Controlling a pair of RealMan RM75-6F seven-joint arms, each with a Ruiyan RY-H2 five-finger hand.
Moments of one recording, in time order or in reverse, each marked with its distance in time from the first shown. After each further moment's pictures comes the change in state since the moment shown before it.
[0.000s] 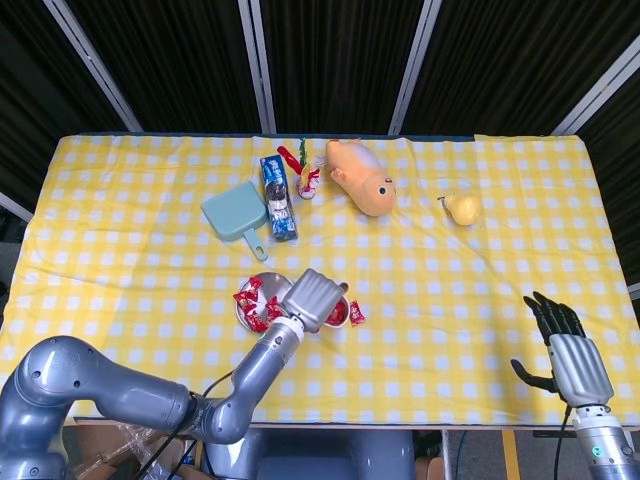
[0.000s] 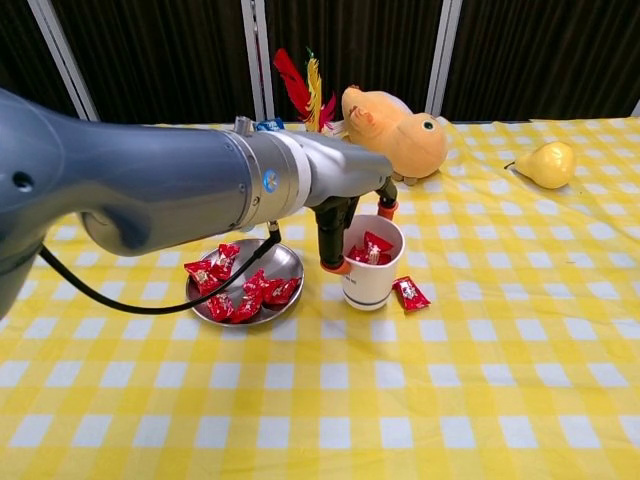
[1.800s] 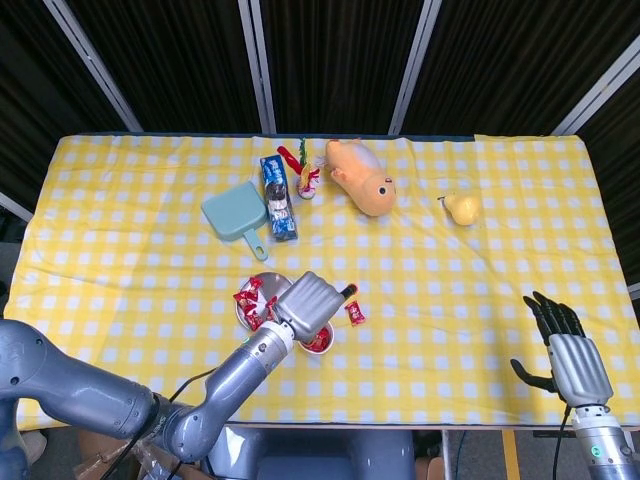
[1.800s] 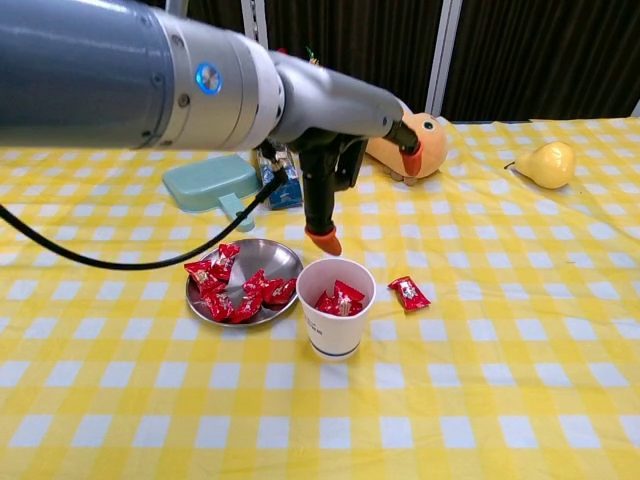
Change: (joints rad) left arm -0.085 0.254 0.031 -0.272 -0.012 0.005 -0.073; right arm -0.001 -0.003 0.001 -0.003 0.001 0.002 -0.007
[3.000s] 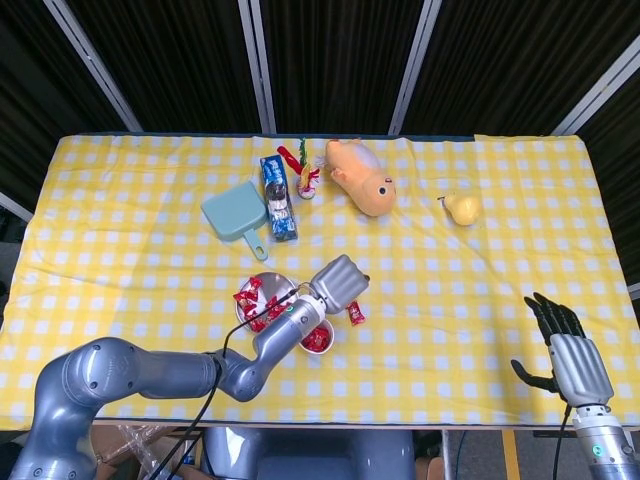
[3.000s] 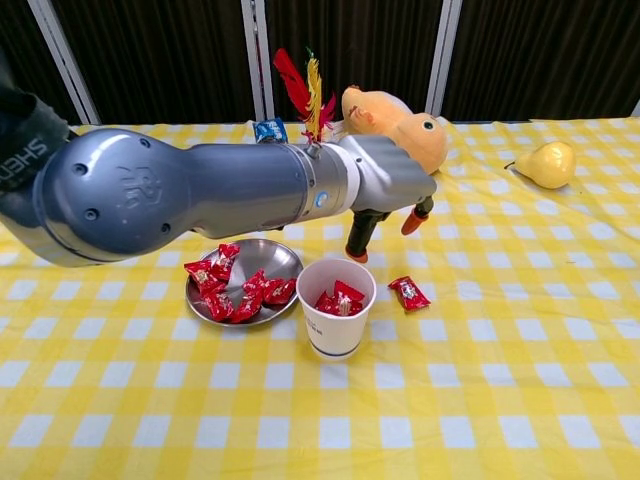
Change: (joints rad) left arm -0.070 -0.359 0.110 0.745 0.282 -0.333 -0.038; right arm 0.004 0.011 0.001 -0.008 0.015 -0.020 0.024
